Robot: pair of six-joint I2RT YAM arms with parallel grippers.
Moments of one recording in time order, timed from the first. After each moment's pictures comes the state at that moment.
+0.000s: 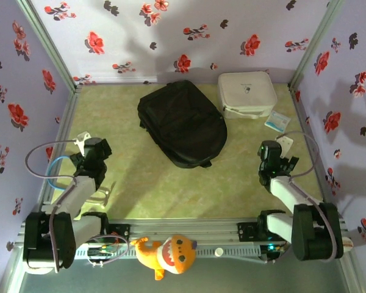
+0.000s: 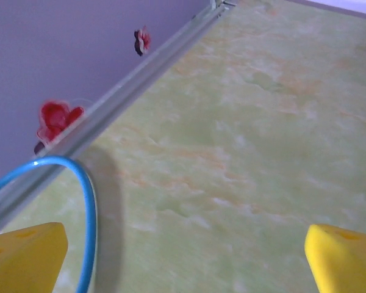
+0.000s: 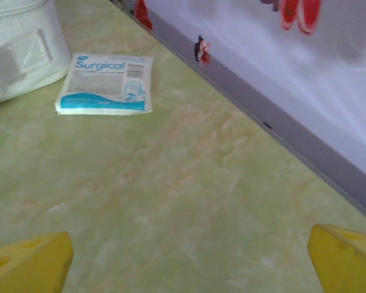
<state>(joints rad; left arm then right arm) -0.08 1.09 0.41 0.11 -0.57 -0.30 0.06 1.14 0.34 0.22 0.61 0.27</state>
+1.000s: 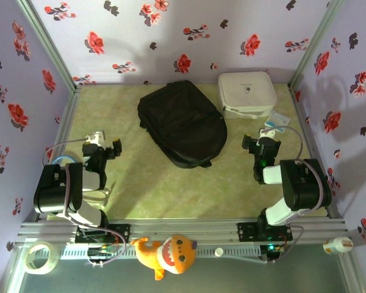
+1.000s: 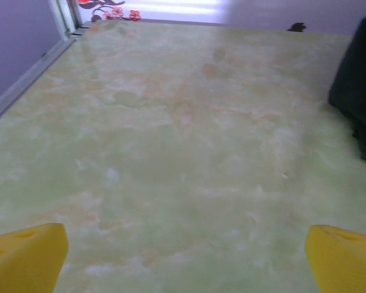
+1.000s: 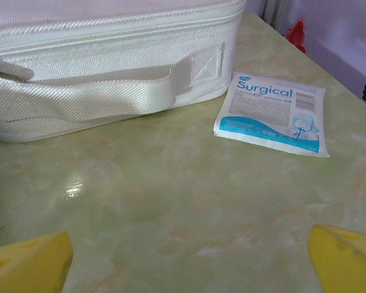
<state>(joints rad) 0.02 1.54 0.31 0.89 -0.07 -0.04 0.06 1.55 0.35 0.81 0.24 0.10</state>
